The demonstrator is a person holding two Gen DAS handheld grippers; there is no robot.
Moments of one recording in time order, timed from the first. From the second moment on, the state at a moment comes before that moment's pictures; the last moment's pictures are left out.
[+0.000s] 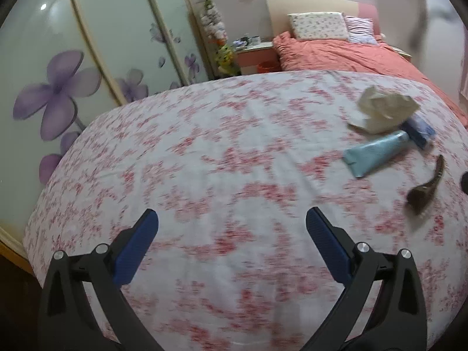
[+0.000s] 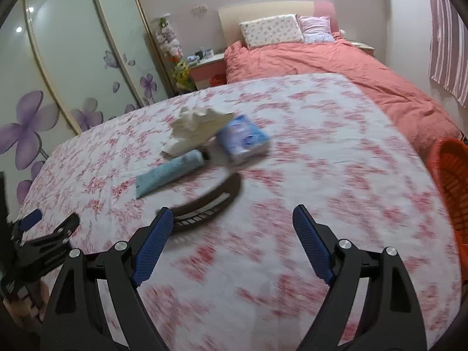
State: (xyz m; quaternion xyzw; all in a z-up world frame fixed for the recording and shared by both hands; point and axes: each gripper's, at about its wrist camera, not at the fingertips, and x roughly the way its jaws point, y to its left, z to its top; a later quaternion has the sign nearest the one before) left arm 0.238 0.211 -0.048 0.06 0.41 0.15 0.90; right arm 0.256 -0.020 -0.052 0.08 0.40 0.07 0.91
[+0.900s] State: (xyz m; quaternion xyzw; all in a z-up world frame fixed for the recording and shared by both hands) left arm 0.243 0.207 -0.052 0.00 0.41 0.07 0.91; right arm 0.262 -0.021 -0.070 0.08 0.44 0.03 0.89
